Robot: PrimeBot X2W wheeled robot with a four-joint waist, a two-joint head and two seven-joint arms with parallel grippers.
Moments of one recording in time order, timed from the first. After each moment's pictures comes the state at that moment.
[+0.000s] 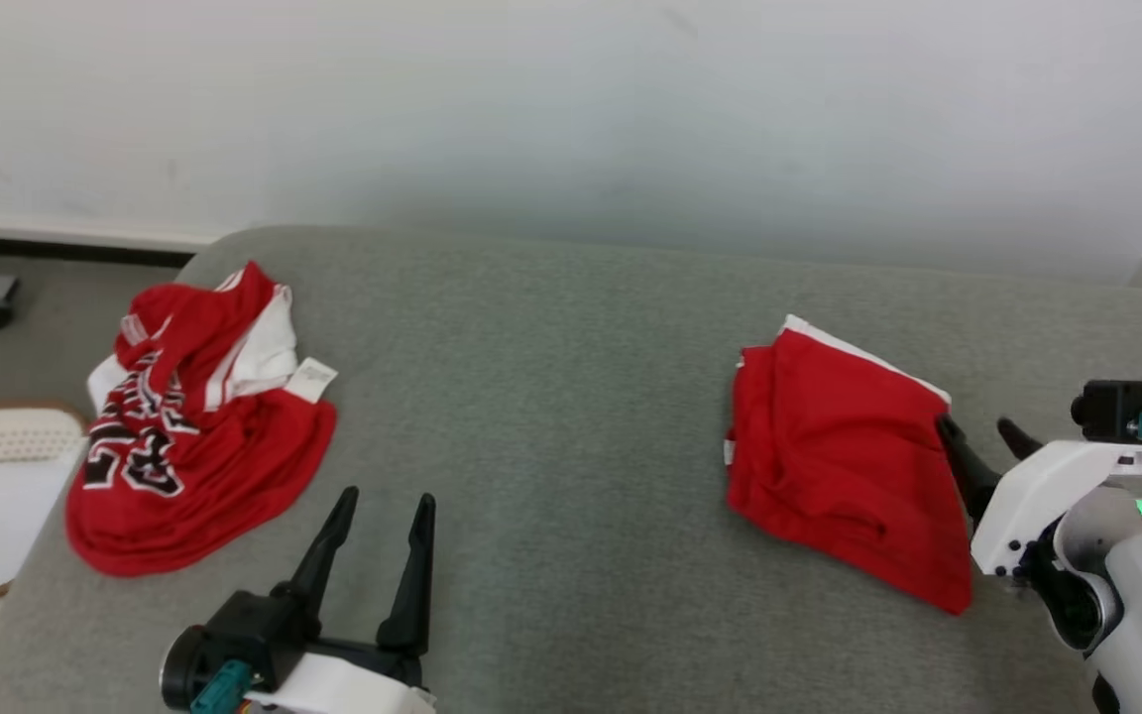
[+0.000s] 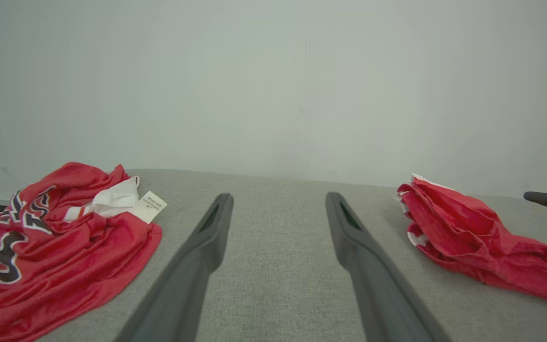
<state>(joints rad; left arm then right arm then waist) -0.10 0.05 -0.14 0.16 -0.15 -0.09 -0.26 -0.62 -0.23 0.31 0.78 0.67 0.13 0.13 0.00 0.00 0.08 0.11</state>
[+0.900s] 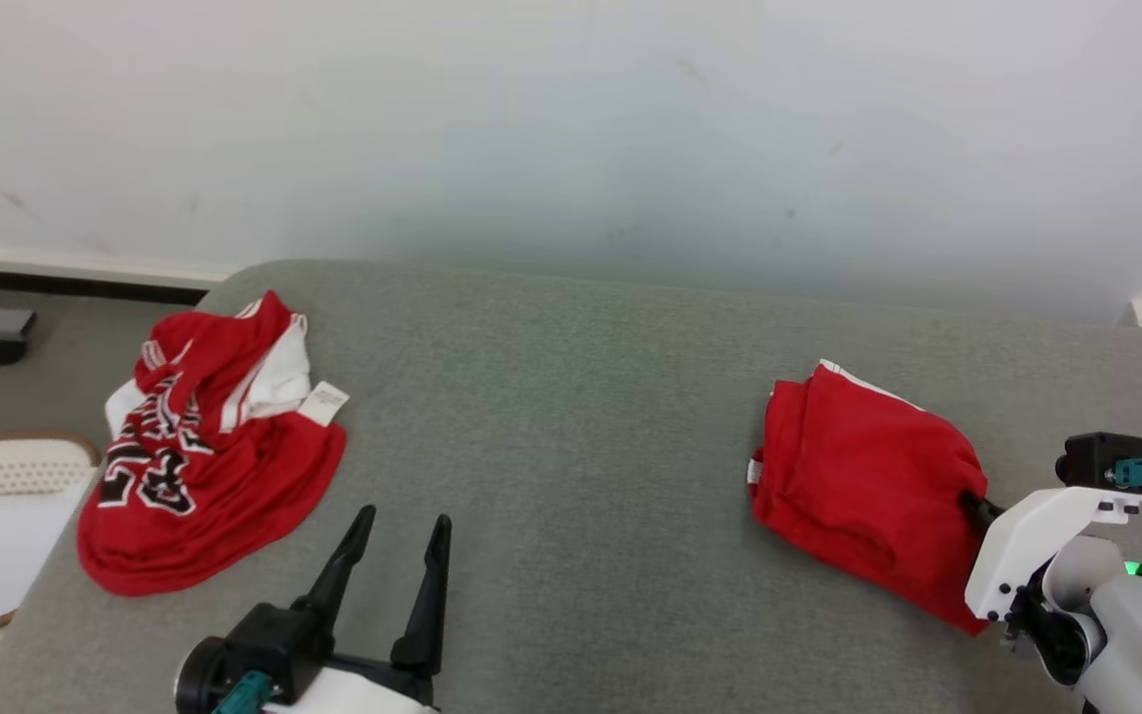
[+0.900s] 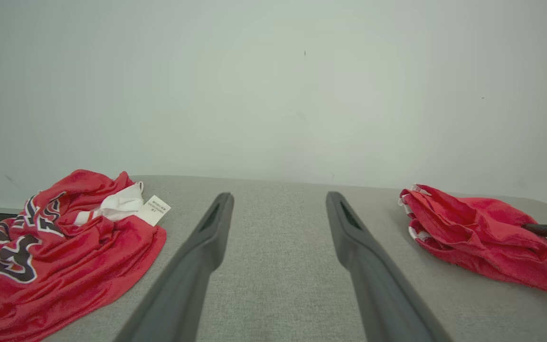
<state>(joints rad) -0.09 0.05 -0.16 0.18 -0.14 -0.11 -0.26 -0.66 -0.20 0.38 1.07 0.75 0.13 0.14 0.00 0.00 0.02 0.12</state>
